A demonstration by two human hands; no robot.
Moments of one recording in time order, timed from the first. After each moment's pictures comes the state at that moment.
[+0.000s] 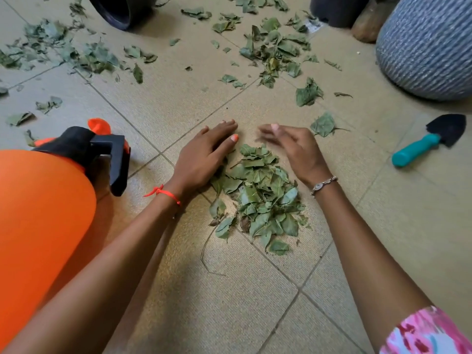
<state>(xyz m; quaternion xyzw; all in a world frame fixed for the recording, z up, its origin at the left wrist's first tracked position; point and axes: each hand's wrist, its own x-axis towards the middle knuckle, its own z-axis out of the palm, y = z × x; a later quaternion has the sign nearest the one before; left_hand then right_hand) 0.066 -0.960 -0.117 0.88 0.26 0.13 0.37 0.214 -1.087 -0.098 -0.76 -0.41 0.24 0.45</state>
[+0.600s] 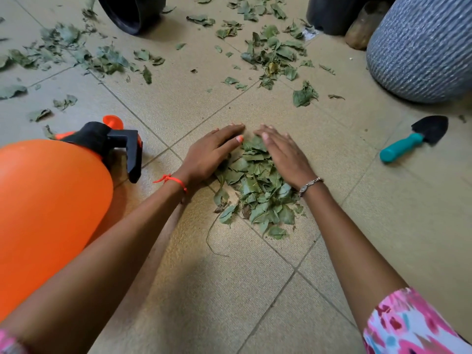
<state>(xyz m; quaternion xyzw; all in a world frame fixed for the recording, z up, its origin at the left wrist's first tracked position) 0.061 -0.964 -0.111 0.87 0.26 0.07 0.41 0.198 -1.088 -0.107 -0.82 -0.47 0.21 0.24</state>
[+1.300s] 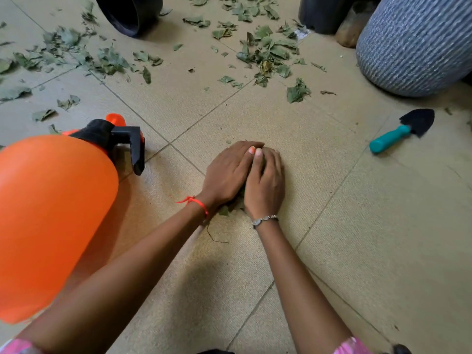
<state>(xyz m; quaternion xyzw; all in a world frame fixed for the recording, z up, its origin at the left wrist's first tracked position) 0.057 -1.025 -0.118 0.87 0.20 0.17 0.41 0.098 -1.101 -0.120 -0.86 -0.19 0.05 0.47</state>
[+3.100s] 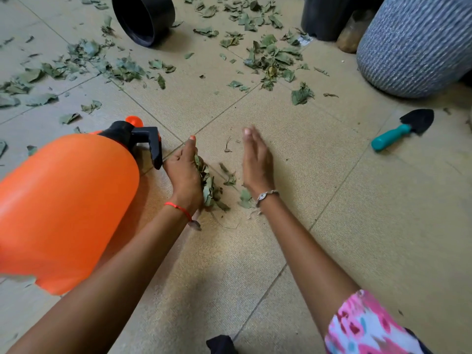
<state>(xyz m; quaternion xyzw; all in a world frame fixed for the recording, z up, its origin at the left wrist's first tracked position) 0.006 -1.000 -0.103 0.39 0.49 0.44 0.64 0.095 -1.074 -0.088 -0.77 -0.31 0.20 0.52</state>
